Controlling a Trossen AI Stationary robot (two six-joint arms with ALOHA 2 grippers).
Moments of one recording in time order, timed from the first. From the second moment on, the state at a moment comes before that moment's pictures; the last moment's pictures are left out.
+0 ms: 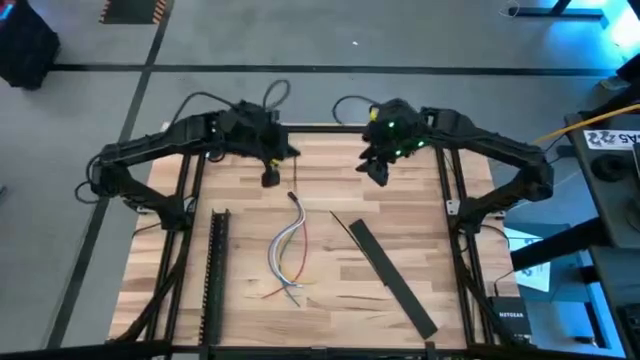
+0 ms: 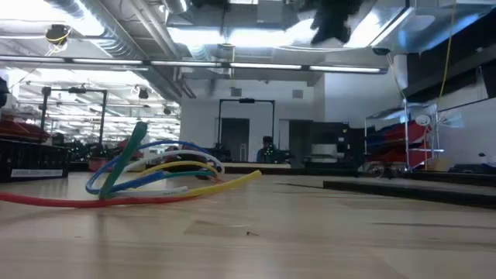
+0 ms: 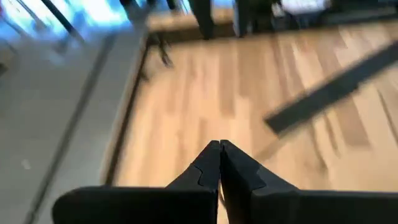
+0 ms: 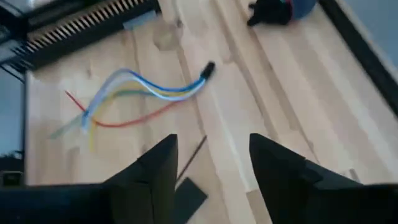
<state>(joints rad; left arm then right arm) 0.22 1.36 1.52 -0.81 -0.02 0.25 -0.30 1.41 1.39 -0.86 -0.24 0.09</state>
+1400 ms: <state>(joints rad) 0.21 1.10 1.16 -0.81 -0.10 0.09 -0.03 2.22 1.49 -0.30 0.23 0.49</state>
